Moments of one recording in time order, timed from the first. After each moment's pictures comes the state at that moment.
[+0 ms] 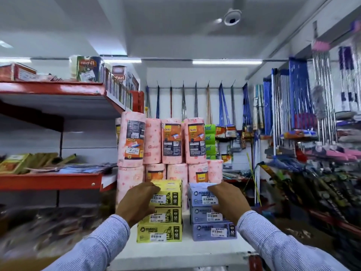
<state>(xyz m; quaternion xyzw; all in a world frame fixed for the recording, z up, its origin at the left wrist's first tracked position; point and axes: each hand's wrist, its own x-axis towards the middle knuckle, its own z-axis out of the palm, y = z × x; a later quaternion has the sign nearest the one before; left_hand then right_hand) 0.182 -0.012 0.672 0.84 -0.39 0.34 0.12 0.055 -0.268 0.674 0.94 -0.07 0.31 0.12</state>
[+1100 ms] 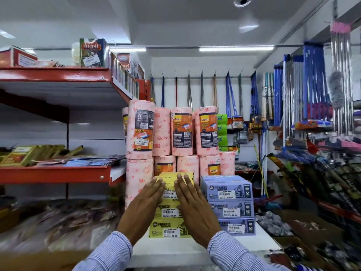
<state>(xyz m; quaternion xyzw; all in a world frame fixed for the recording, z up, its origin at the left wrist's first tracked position) 0.214 0.000 0.615 0.80 -0.41 0.41 0.15 0.137 -0.175 0.607 0.90 0.07 0.42 0.09</state>
